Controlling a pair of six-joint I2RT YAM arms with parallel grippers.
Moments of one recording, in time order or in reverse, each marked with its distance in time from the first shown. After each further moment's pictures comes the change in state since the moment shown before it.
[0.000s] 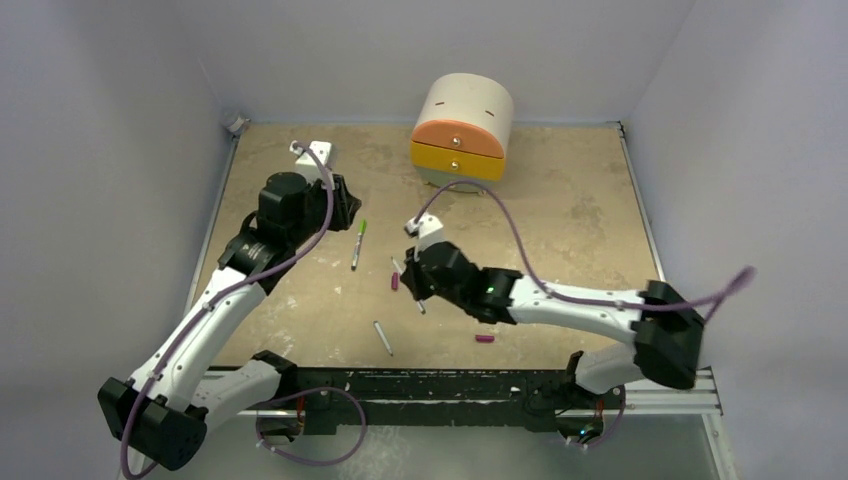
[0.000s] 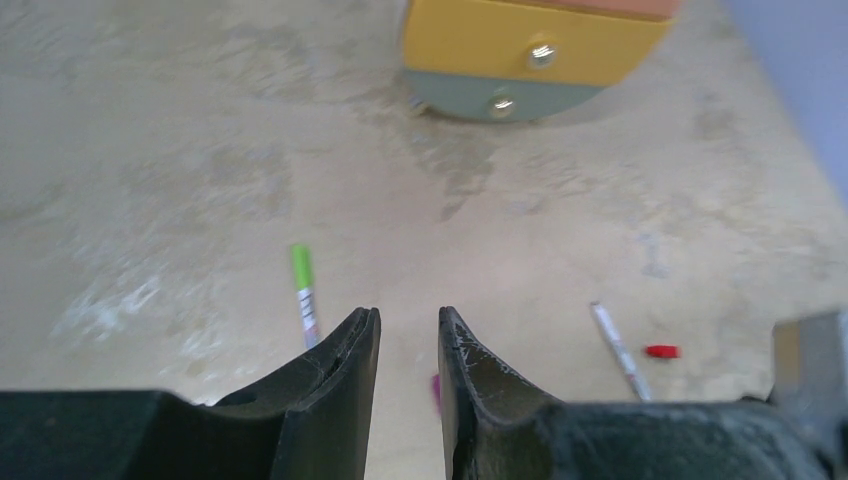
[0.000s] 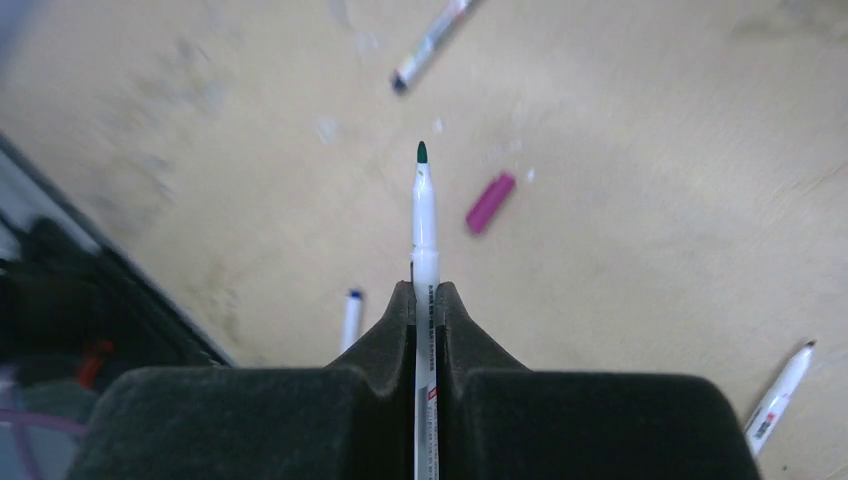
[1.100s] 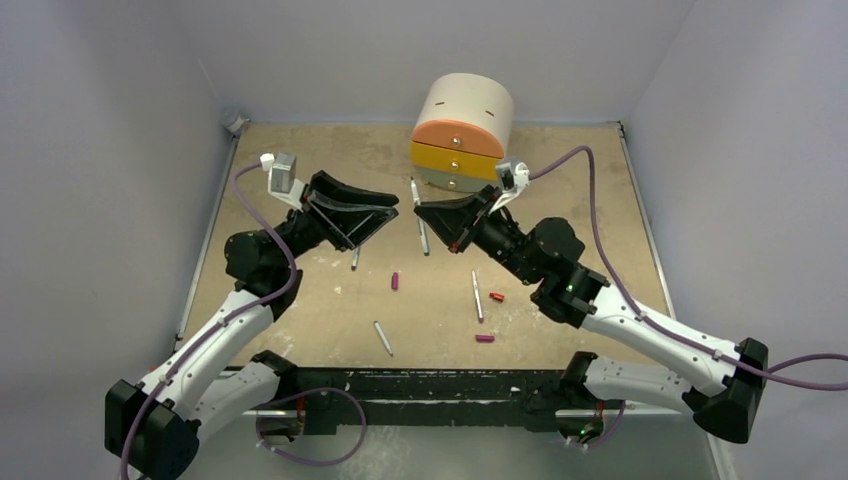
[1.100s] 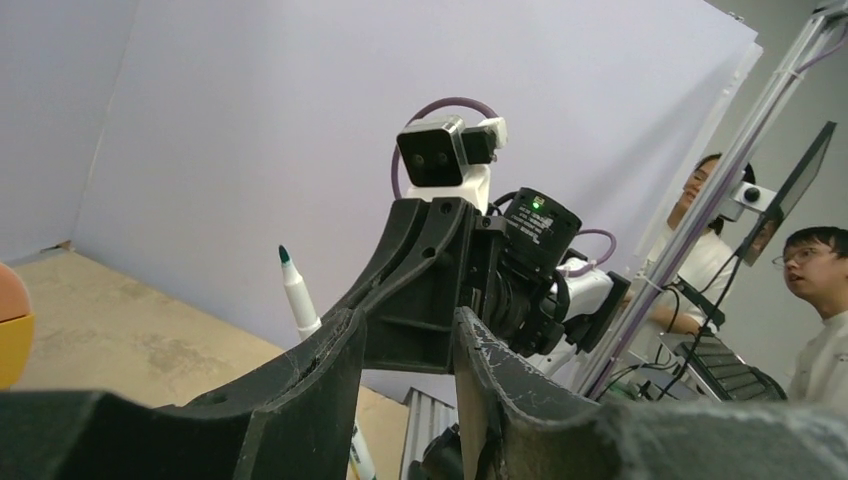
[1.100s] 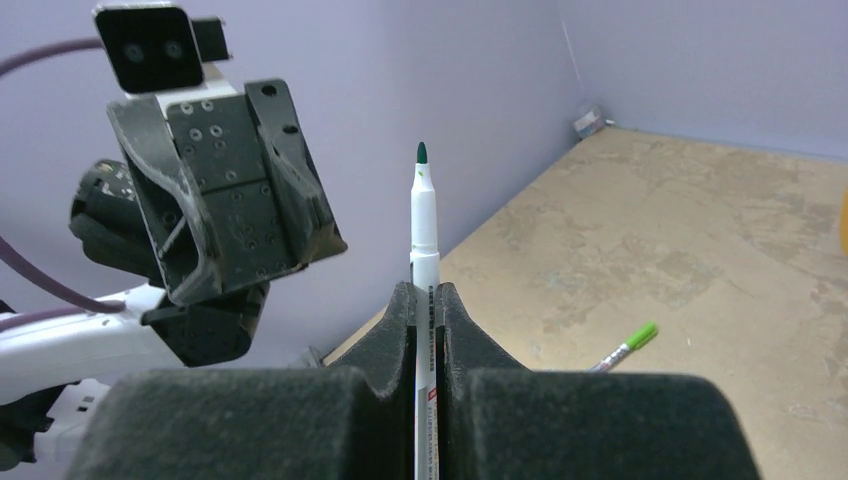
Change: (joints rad) left arm -0.027 -0.113 -0.327 1.328 0.688 -0.753; right arm -0.184 -0.467 -0.014 0.409 -0.258 0.005
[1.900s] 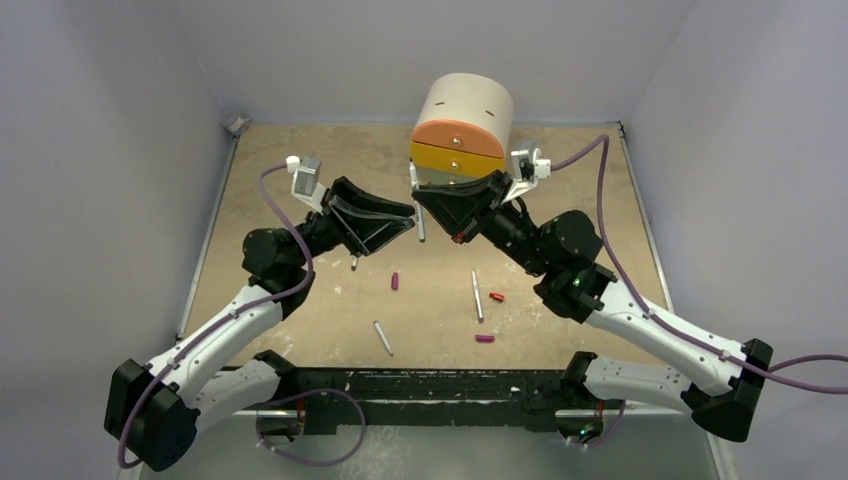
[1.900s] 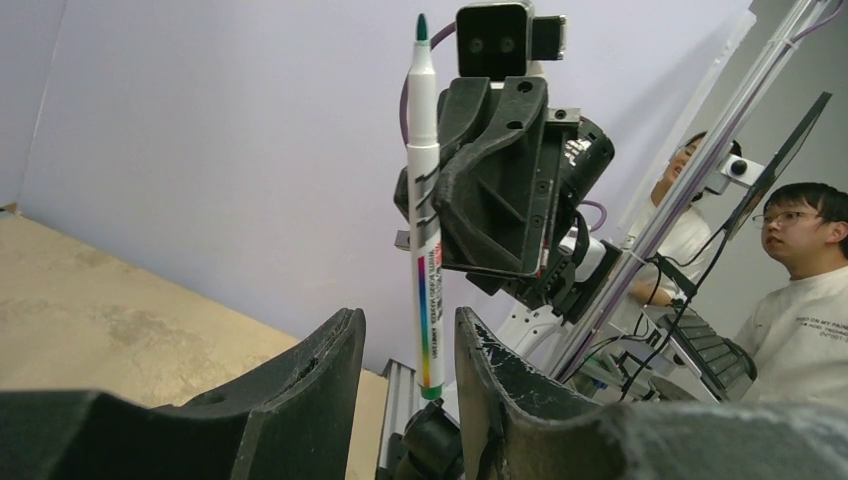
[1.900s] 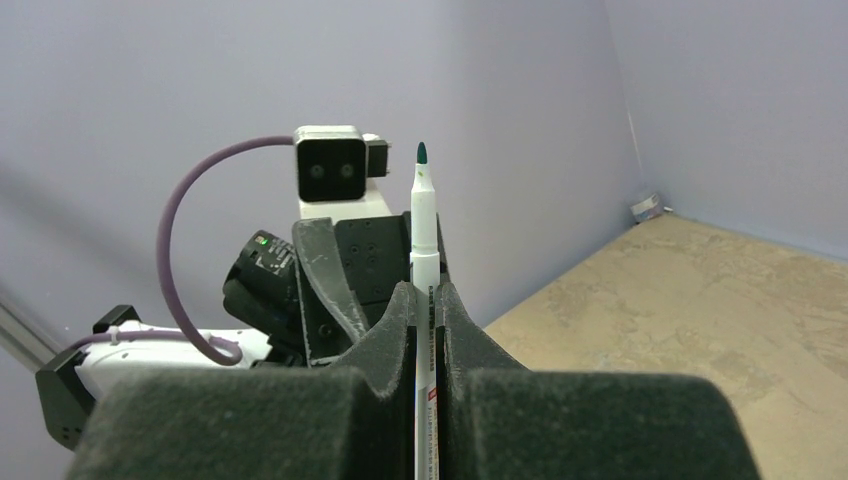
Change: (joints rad) left arm -0.088 0.053 -0.019 0.034 0.011 0.028; right arm 0.000 0.005 0.097 0.093 -0.077 -0.008
